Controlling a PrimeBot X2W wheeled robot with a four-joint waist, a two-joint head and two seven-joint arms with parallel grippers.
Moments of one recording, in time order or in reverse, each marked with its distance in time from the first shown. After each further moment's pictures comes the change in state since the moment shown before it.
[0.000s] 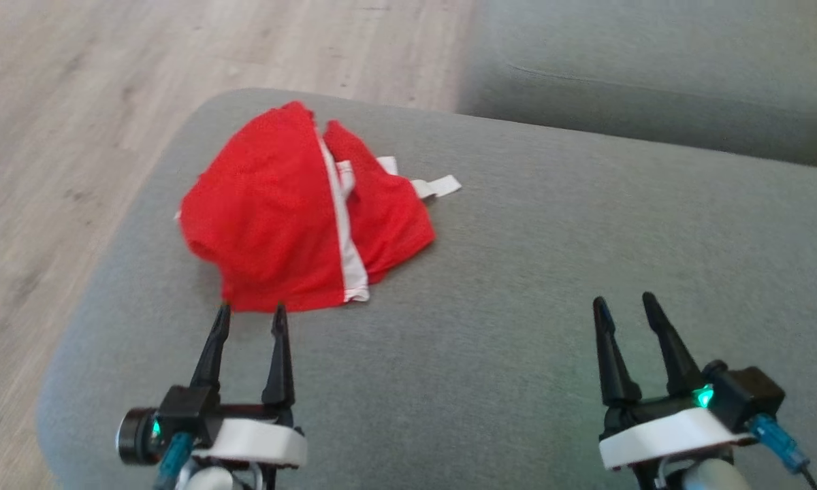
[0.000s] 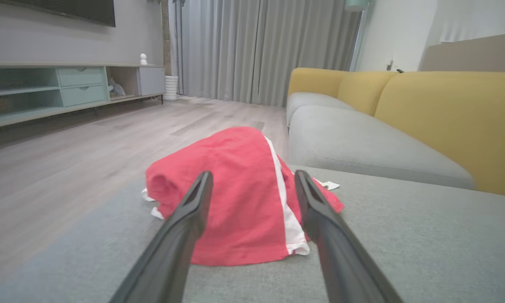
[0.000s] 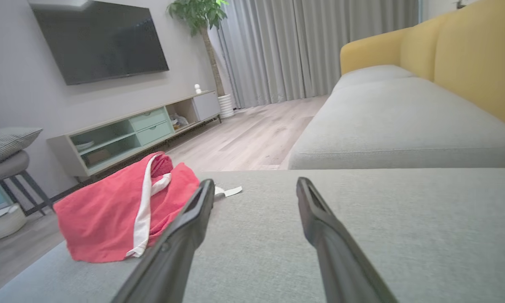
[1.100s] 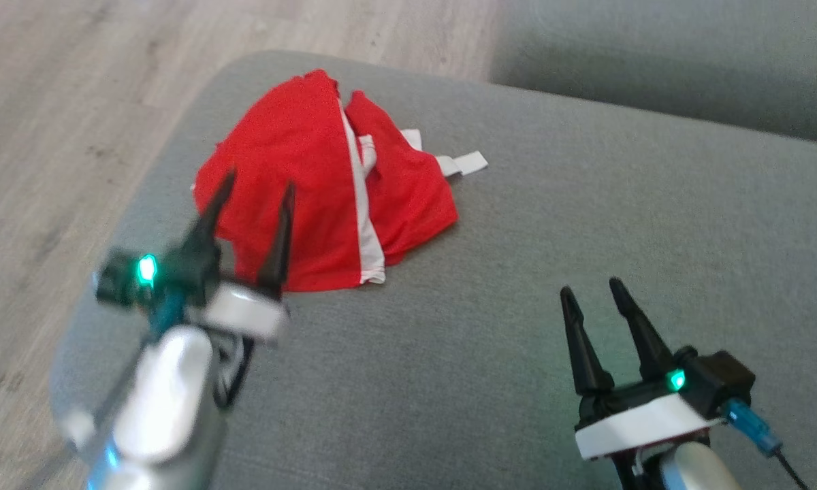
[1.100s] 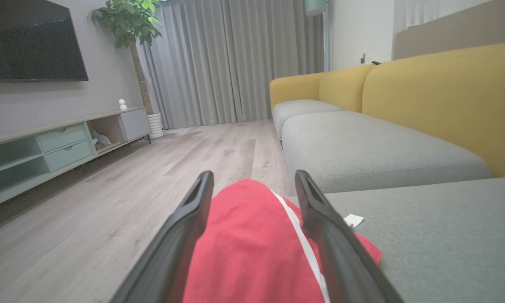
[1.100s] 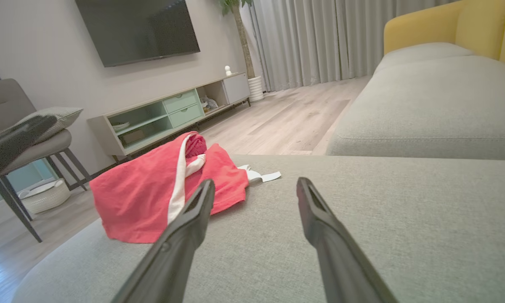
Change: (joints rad) left arm -0.289 0.066 -0.023 0.092 0.098 -0.108 0.045; right arm -0.030 0.000 0.079 0.000 -0.012 0.000 0.000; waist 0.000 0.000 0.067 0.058
